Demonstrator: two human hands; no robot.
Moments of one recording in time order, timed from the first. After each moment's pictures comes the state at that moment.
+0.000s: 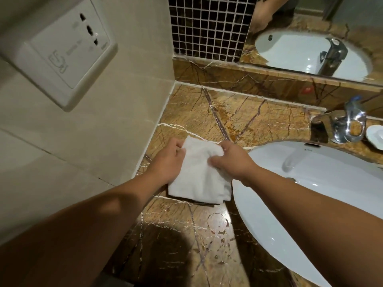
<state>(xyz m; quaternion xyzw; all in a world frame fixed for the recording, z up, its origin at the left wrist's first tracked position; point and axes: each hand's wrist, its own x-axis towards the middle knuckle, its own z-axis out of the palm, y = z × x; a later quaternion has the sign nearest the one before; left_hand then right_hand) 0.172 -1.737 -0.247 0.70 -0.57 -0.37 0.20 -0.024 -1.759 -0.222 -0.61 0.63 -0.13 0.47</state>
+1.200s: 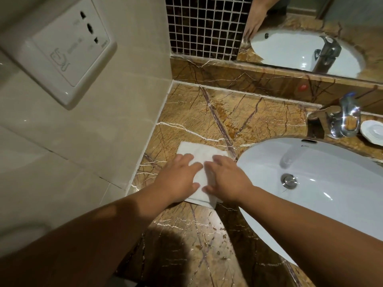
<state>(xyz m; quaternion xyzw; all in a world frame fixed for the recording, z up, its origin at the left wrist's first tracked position) 0.152 -1.706 -0.252 0.58 -0.80 -0.17 -0.05 -0.016 -1.715 -0.245 -0.81 0.54 0.05 0.21</state>
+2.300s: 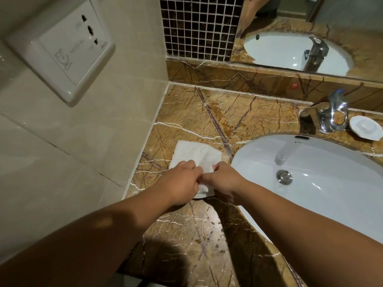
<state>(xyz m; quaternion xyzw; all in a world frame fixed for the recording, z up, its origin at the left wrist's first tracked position) 0.144 -1.692 -0.240 0.53 -0.81 -0.23 -0.05 -0.006 -1.699 -0.229 -0.46 0.65 -0.16 0.58</state>
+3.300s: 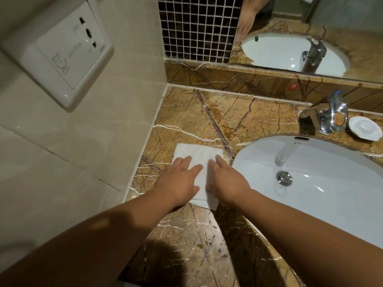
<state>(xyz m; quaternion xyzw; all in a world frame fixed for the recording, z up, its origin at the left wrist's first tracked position) 0.147 -1.701 -0.254 0.57 -0.80 -0.15 -0.11 -0.012 -1.706 -0.243 -0.75 0.60 0.10 0.26</state>
